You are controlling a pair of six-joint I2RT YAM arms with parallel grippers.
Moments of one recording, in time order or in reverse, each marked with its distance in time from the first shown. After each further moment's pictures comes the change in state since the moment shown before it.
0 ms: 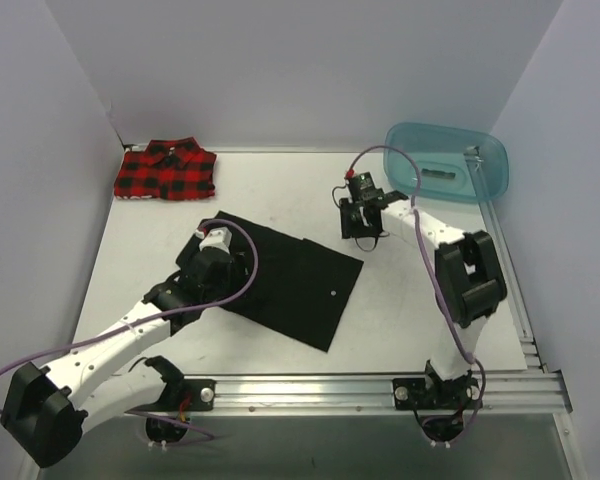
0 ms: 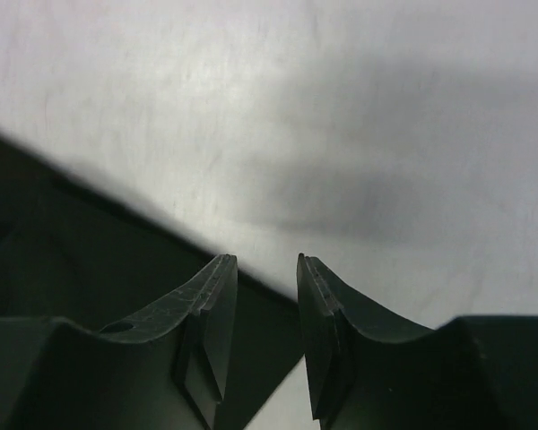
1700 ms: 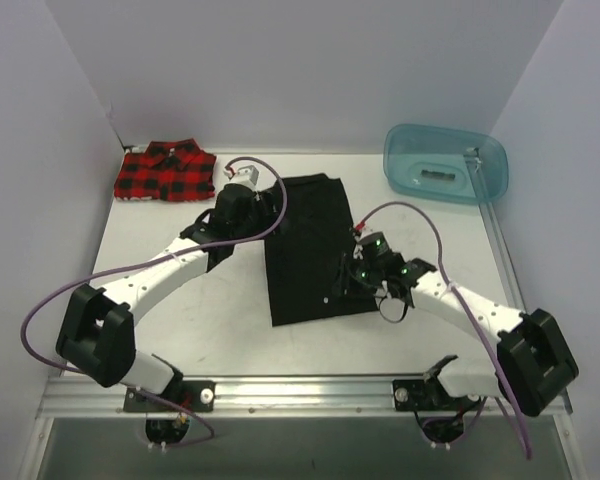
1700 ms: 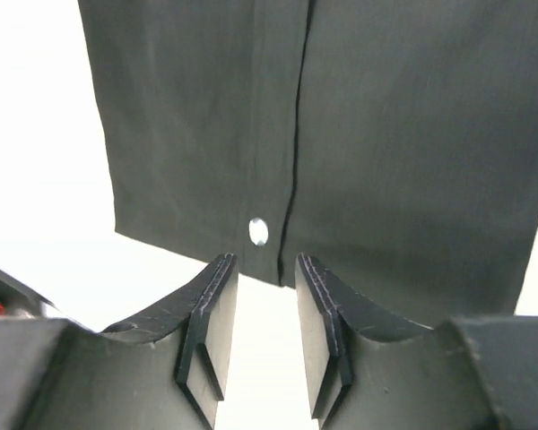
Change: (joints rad) left arm 0.037 0.410 0.353 0.275 0.132 0.051; right arm 0.163 -0.614 -0.674 0.217 -0.242 0.312
